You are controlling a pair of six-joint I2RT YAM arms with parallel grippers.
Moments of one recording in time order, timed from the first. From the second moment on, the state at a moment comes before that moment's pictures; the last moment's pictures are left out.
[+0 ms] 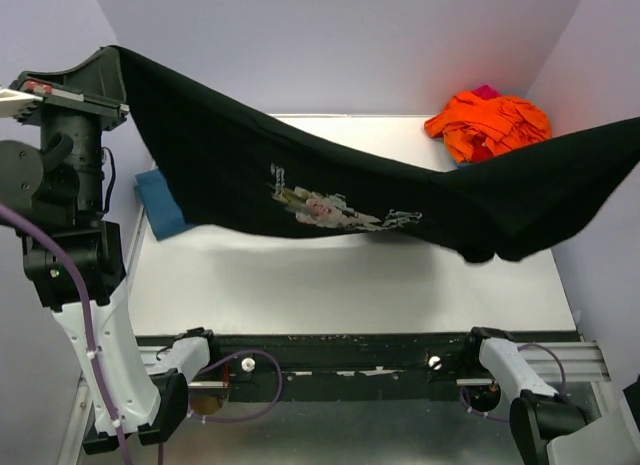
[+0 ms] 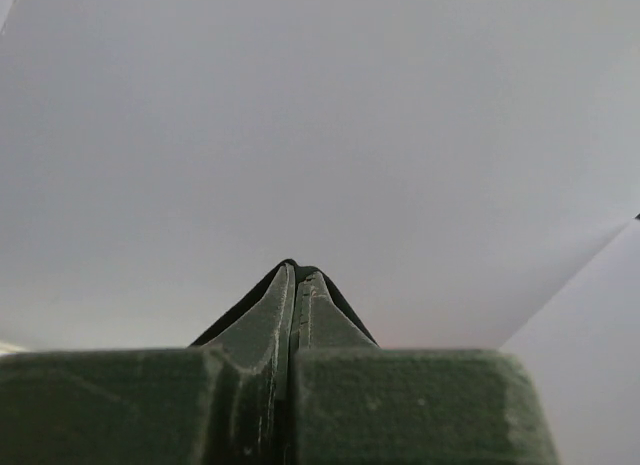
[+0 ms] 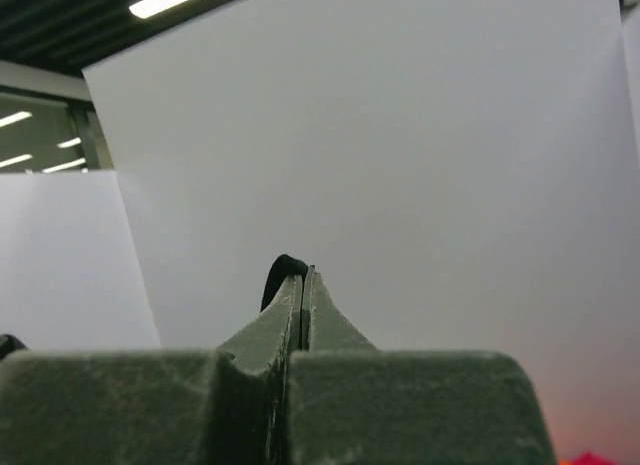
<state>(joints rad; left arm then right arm) 0.14 1.07 1.90 -0.43 0.07 -0.77 -0.14 0.88 2.16 -0.54 -0.21 0.46</state>
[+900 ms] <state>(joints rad) 0.15 1.65 2.15 -0.19 0.15 -1.00 -0.37 1.71 2.53 -0.45 -0.55 0.79</state>
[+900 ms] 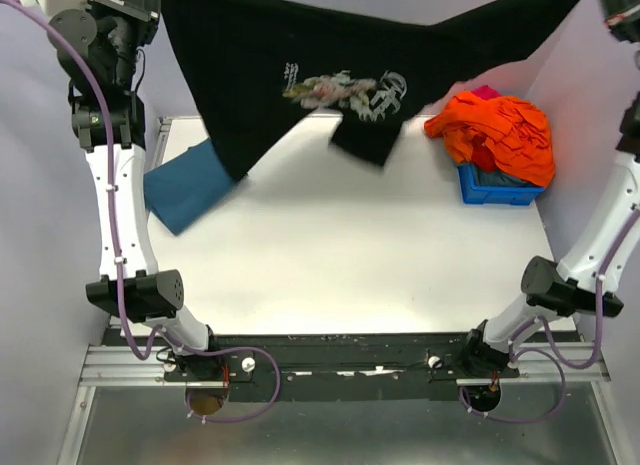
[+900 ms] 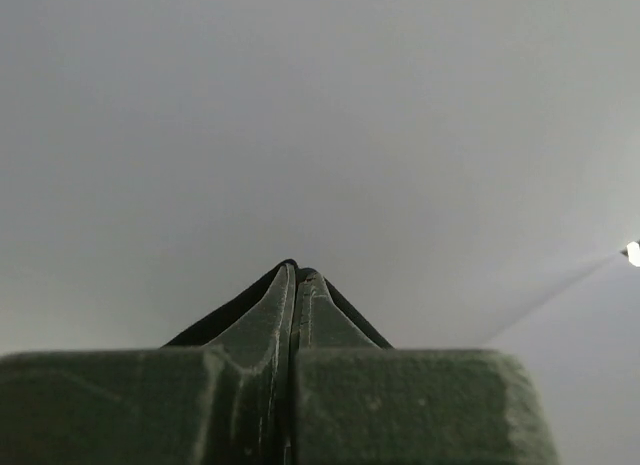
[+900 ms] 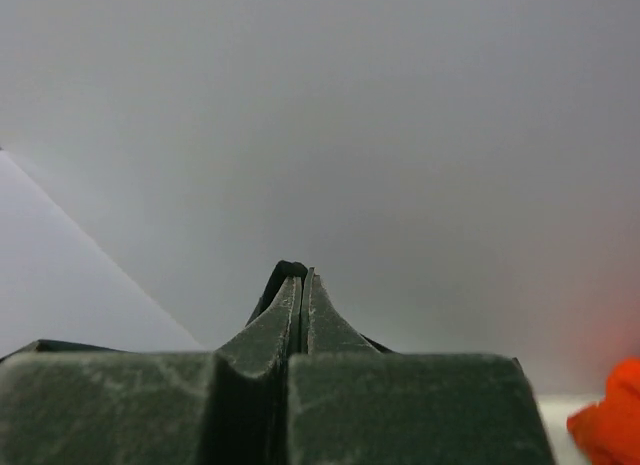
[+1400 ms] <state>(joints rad) 0.08 1.45 1.22 0.16 0.15 -0.98 -0.47 1.25 1.47 -0.30 -0.75 0.84</state>
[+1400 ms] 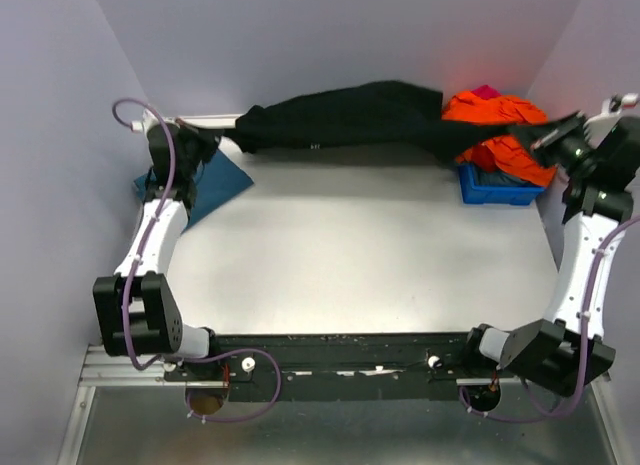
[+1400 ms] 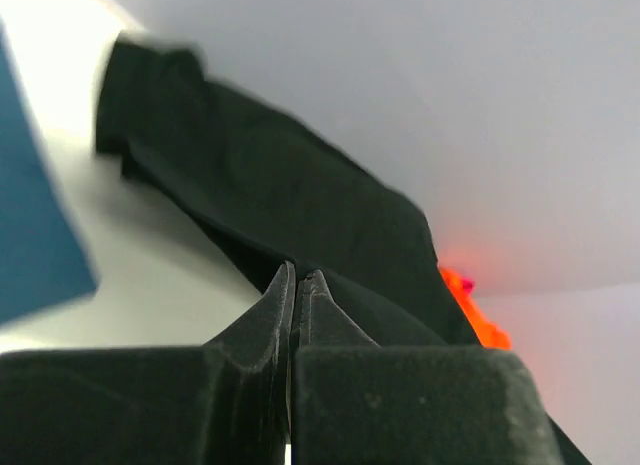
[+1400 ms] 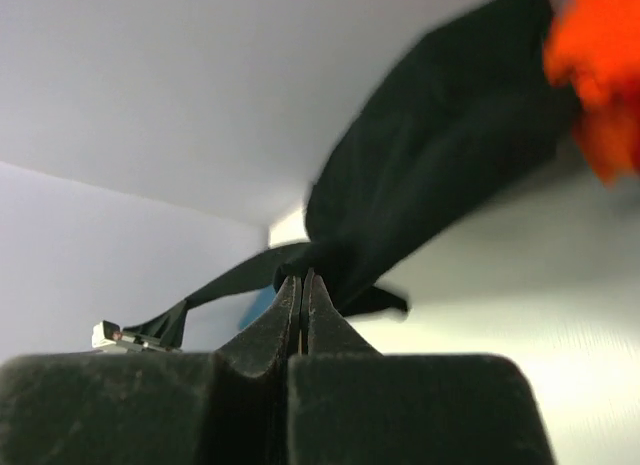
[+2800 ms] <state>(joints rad) -0.04 1.31 0.73 0.16 -0.12 -1.02 -0.40 1.10 0.84 -0.39 -0.37 0.71</state>
